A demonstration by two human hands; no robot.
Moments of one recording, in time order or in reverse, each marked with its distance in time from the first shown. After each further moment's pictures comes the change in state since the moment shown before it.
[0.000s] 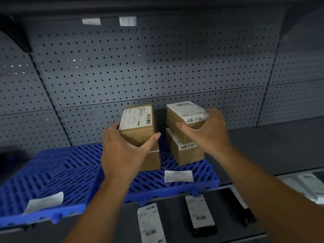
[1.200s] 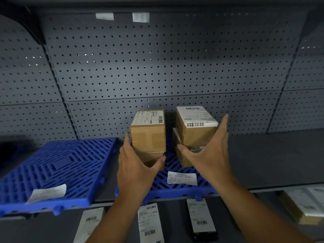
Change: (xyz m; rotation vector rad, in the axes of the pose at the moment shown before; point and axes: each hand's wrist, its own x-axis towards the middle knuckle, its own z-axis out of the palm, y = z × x) left_hand -0.040 -0.038 0.036 -0.018 -0.099 -0.050; right_hand -0.043 0.018 0.028 0.201 0.005 -0.019
